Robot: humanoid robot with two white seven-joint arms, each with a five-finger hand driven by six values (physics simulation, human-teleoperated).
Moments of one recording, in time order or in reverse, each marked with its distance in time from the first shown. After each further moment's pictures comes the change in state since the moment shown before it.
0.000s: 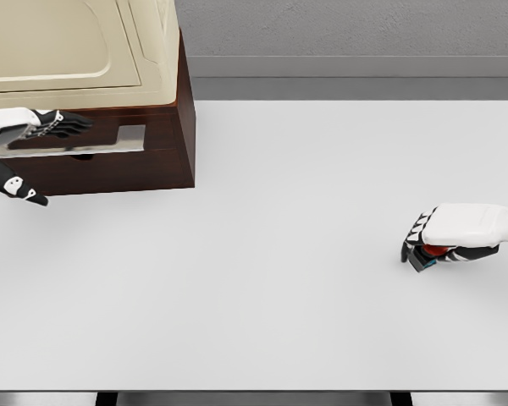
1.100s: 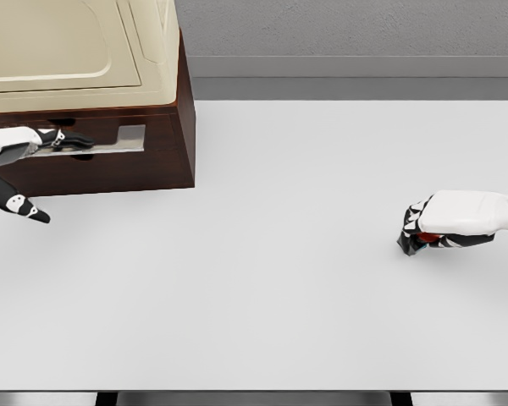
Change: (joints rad) left arm 0.149 0.014 0.097 -0.031 0.036 0.000 0.003; right arm -0.038 0.018 -0.006 0.000 -0.009 0.000 0.000
